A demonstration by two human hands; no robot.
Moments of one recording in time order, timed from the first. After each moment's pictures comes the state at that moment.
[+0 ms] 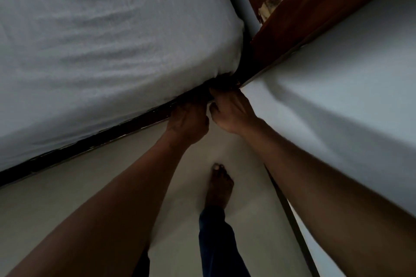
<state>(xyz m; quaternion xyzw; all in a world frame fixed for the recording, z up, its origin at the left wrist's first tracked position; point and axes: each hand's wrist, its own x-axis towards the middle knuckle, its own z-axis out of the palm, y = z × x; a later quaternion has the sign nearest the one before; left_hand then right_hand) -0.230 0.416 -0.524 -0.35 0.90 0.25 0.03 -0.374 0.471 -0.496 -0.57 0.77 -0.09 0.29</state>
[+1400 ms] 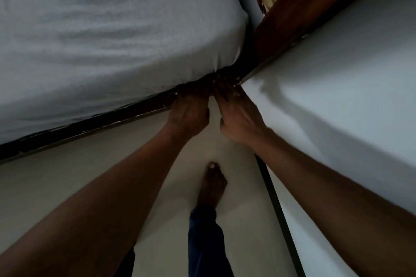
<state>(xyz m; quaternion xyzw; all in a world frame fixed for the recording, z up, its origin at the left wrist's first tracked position) -0.236 0.428 -0.531 -0.34 0.90 0.27 0.01 -0.380 0.508 -0.500 -0.64 0.72 -0.03 0.27</state>
